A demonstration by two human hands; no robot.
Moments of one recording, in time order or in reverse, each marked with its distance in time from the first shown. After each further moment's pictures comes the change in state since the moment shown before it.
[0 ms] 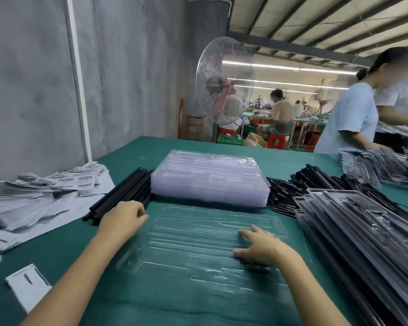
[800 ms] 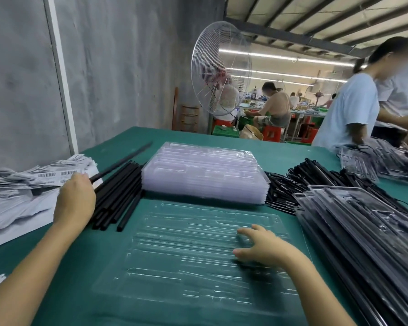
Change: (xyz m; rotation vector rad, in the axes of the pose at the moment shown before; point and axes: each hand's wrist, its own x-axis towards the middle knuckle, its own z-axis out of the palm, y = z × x) left_hand 0.050 -0.054 -0.006 -0.168 0.413 -0.211; right_hand 0.005 0.005 -0.003 0.084 0.031 -0.047
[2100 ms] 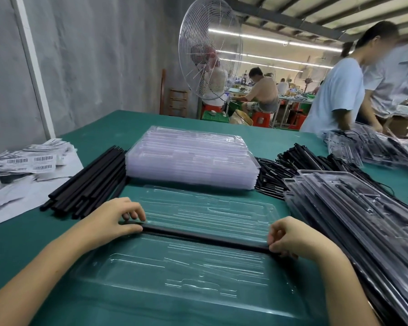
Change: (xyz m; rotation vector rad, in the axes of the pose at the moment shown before) left_hand -0.070 0.029 0.008 -0.215 -0.800 0.541; right_hand -0.024 0.060 -0.017 0.321 -0.003 0.146
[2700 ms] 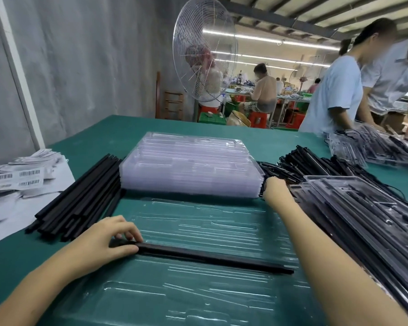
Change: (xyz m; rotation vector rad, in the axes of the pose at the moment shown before) left_hand 0.005 -0.013 0.001 -0.057 -0.025 0.027; right_hand 0.125 -0.038 -0.033 -0.243 0.494 0.114
